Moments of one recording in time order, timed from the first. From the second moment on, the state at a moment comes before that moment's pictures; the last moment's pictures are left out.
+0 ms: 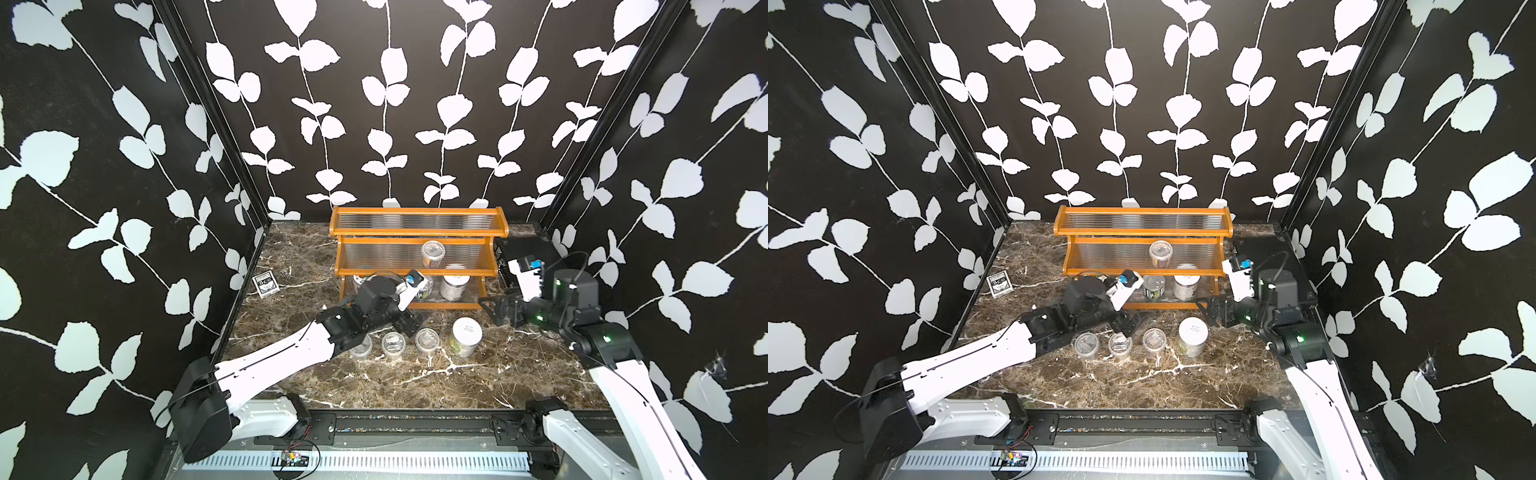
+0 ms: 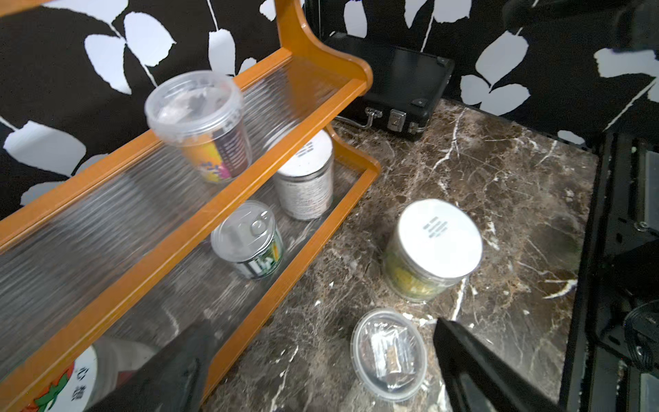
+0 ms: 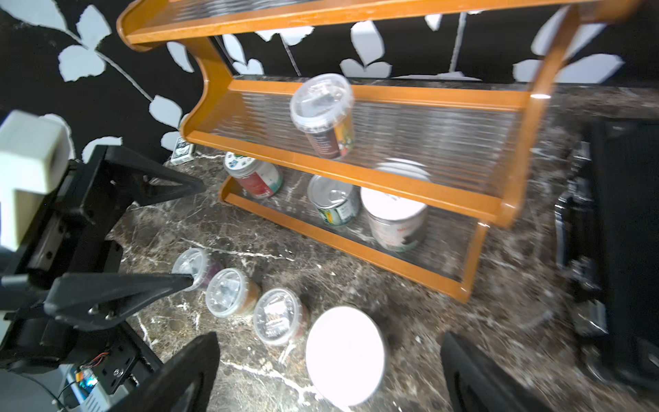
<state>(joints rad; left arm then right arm) -0.89 1.21 0.90 -0.19 0.06 0.06 0.25 0.85 0.99 -0.75 -0.47 0.06</state>
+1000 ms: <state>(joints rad) -0.61 1.14 0.79 -0.20 0.21 0.02 0.65 1.51 1.15 -0.12 0.16 0.07</state>
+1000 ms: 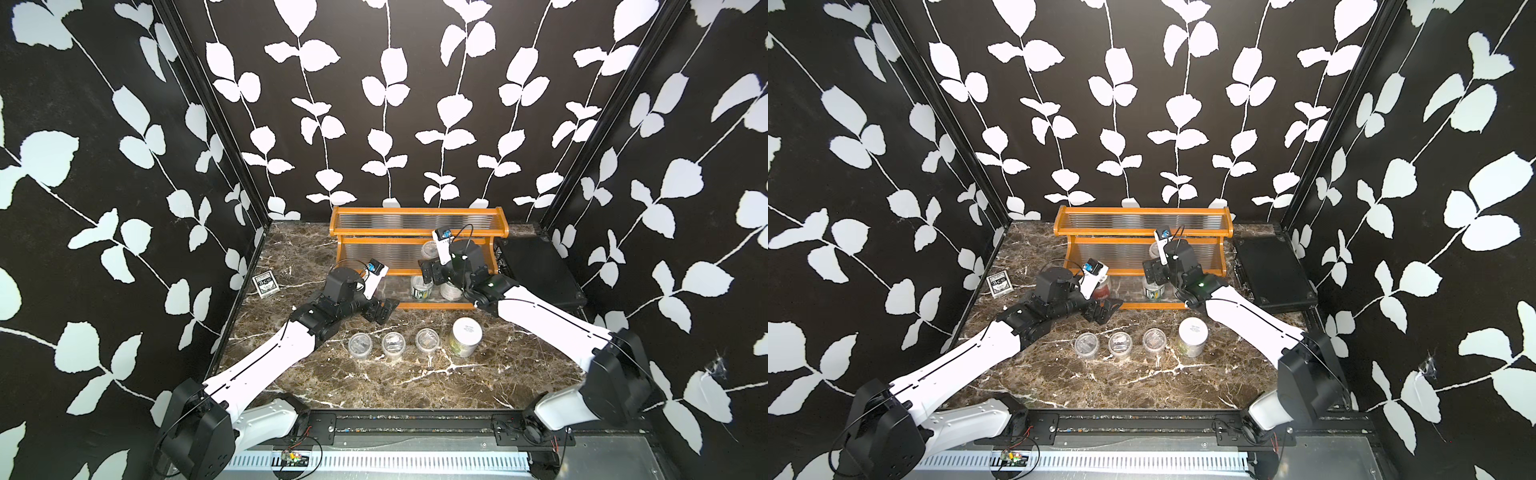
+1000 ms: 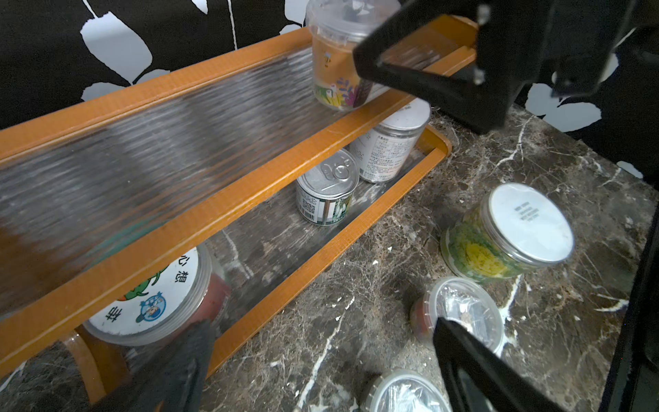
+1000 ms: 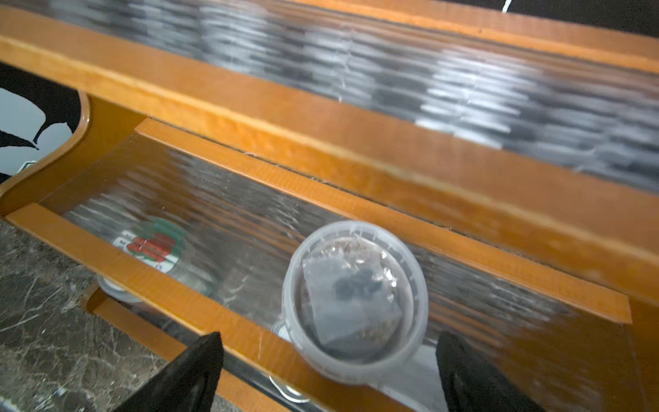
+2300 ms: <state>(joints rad) -0.58 1.08 0.74 -0.21 0.17 0.02 0.61 1.64 1.25 -0.08 0.21 0.03</state>
